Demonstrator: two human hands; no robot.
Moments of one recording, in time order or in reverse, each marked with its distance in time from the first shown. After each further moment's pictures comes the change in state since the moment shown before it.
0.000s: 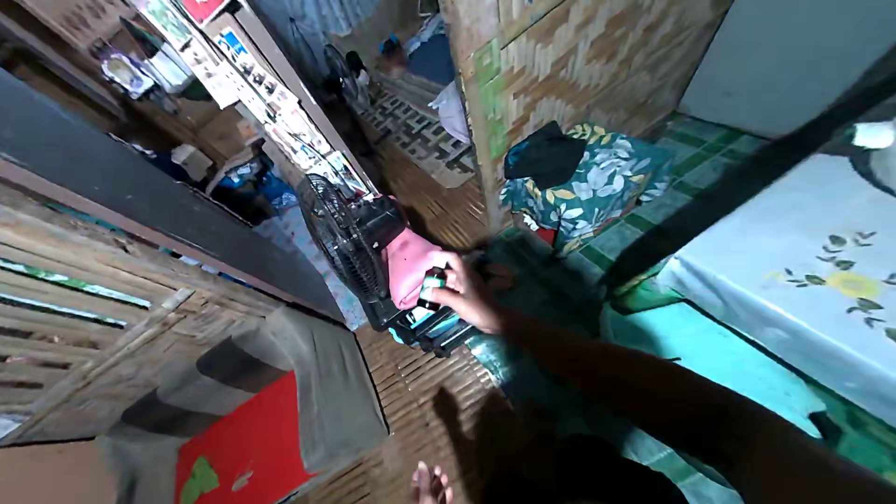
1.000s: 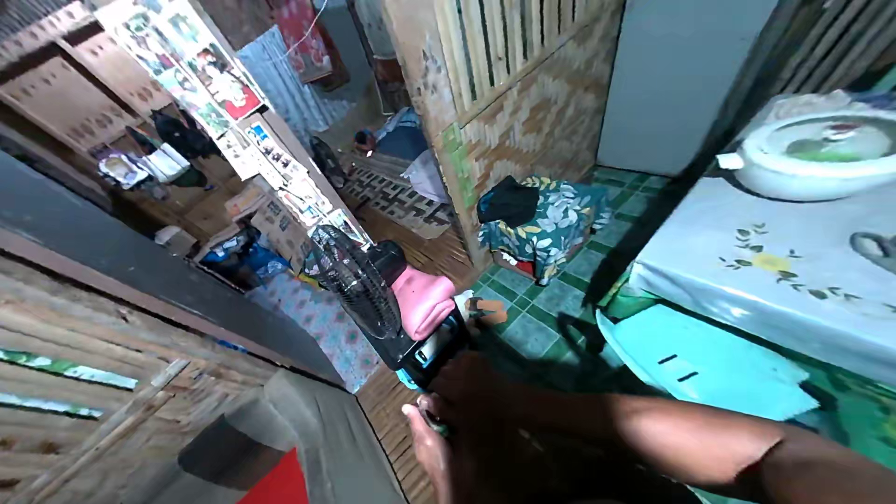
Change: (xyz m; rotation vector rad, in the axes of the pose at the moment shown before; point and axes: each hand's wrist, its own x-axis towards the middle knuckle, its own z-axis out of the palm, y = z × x) left_hand -0.034 0.190 0.083 -0.372 -0.379 0.448; right_hand -0.086 -0.012 0.111 -1.141 -0.143 -0.391
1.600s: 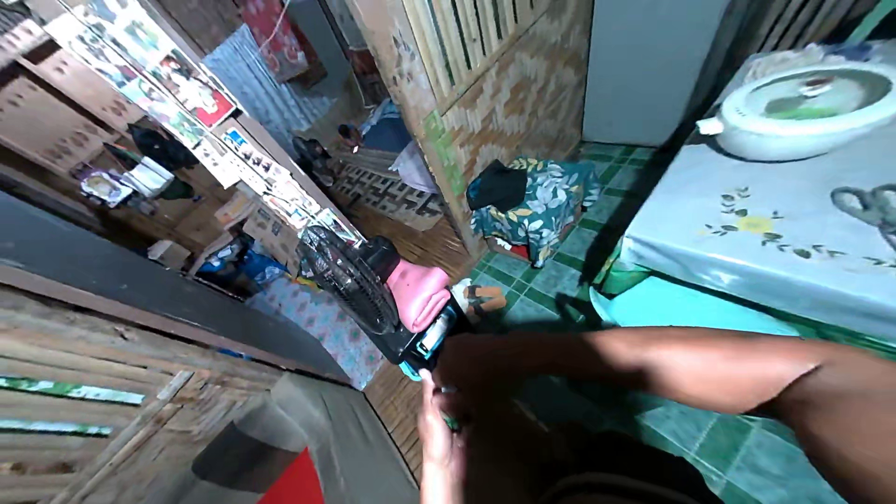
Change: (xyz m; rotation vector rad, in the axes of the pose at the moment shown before) left_hand -0.005 0.049 0.020 0.060 -0.349 -0.353; right_hand 0.030 0.009 -0.074 0.275 -0.409 -0.254
